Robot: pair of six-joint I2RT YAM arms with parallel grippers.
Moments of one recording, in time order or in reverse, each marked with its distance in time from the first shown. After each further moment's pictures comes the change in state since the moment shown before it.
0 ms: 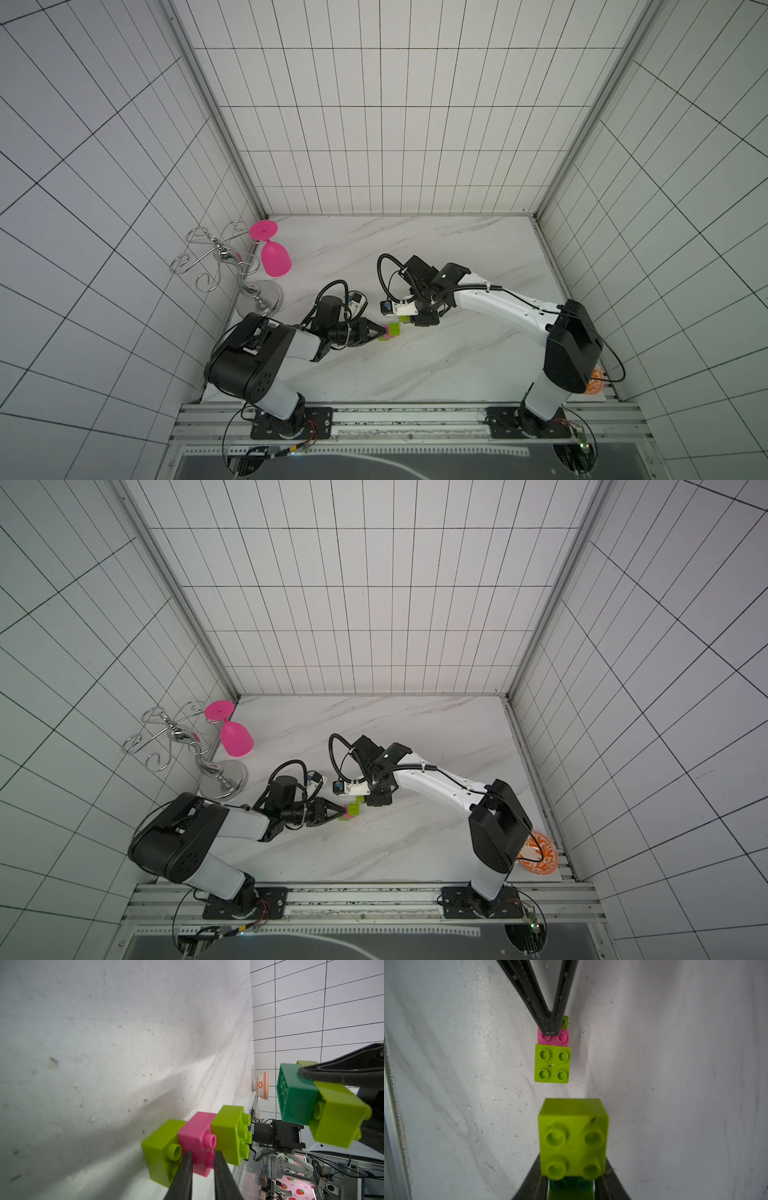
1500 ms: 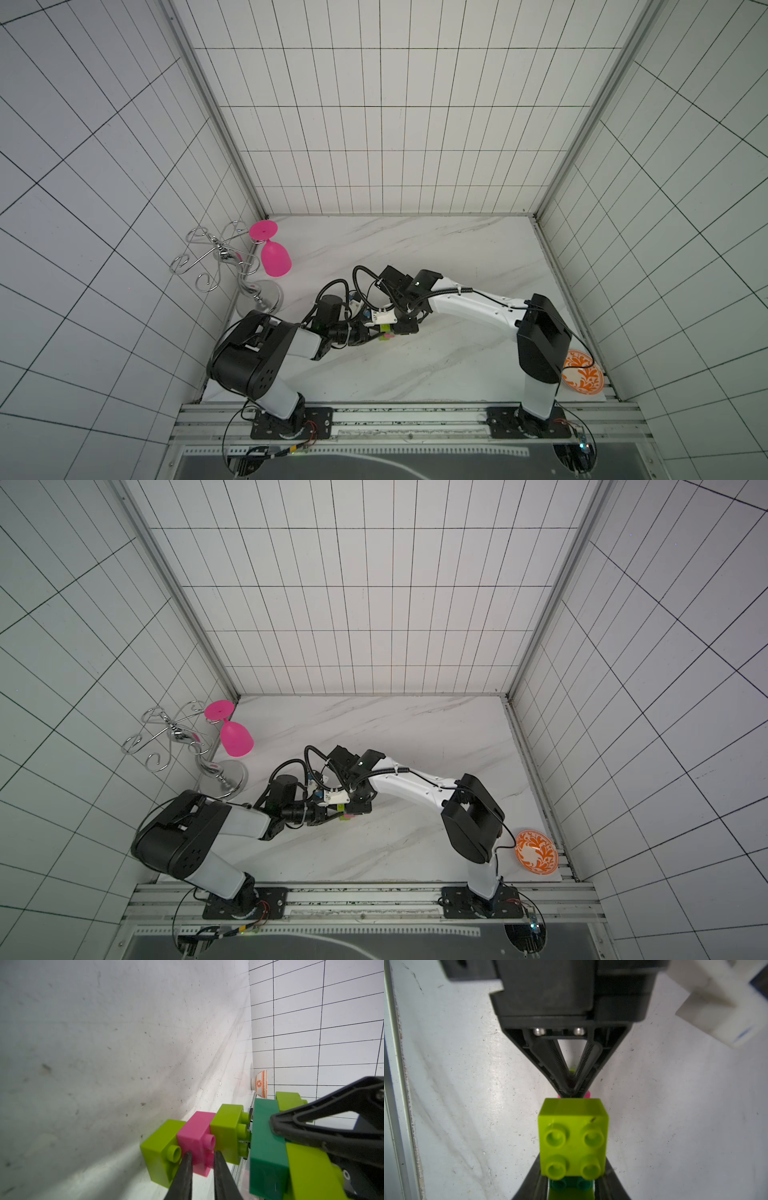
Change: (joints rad) left arm 0.002 0.013 0.010 0.002 0.010 0.006; right arm 0.108 0.159 0.114 0.016 -0.018 0.111
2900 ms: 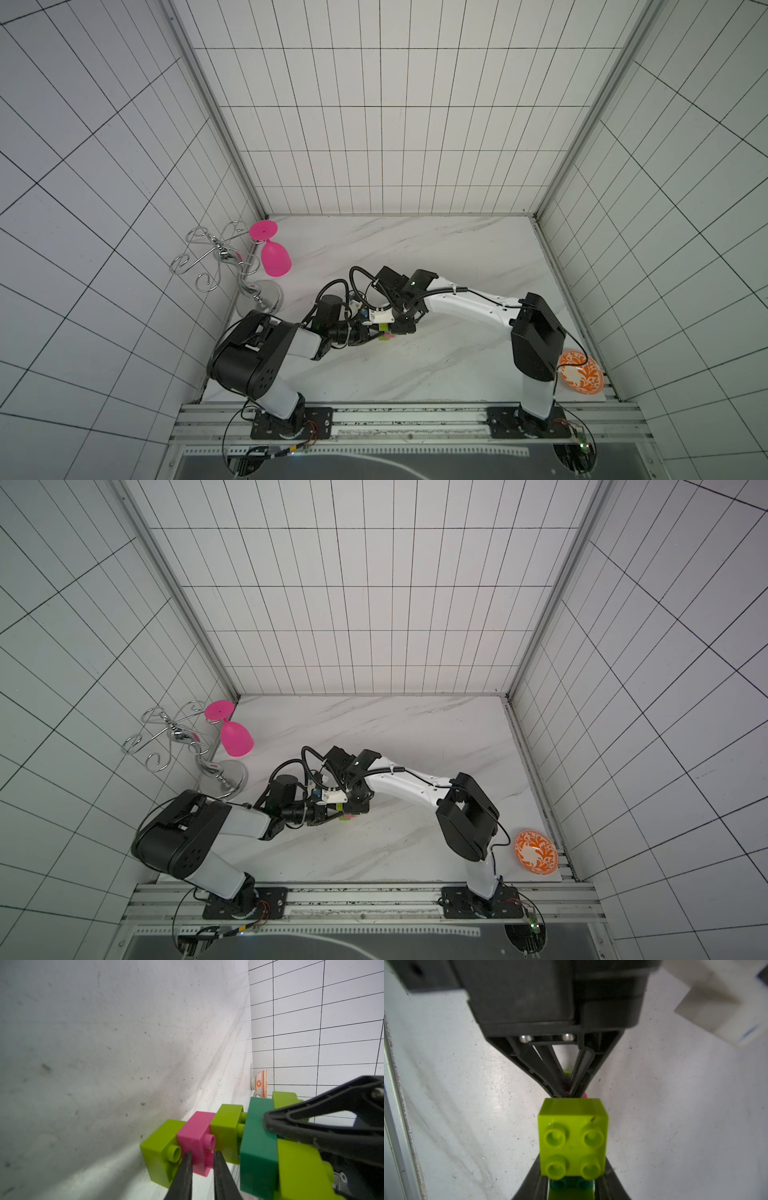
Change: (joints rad) left arm 0.000 0.002 0.000 0.001 0.002 0.000; right arm 0.010 0.030 0.034 -0.021 0.024 0.055
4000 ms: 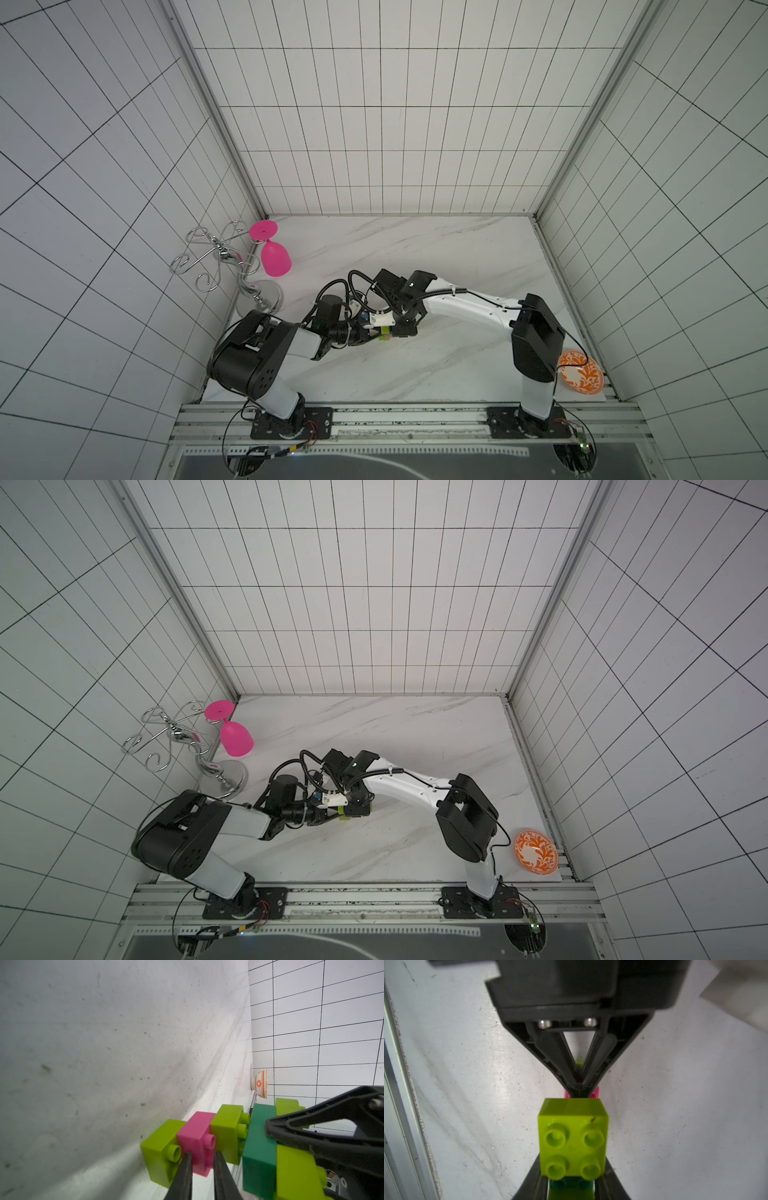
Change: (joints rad) left arm 0.000 0.000 0.000 0.001 -0.001 0.000; right arm 0.017 0.000 0.014 -0.058 0.023 0.000
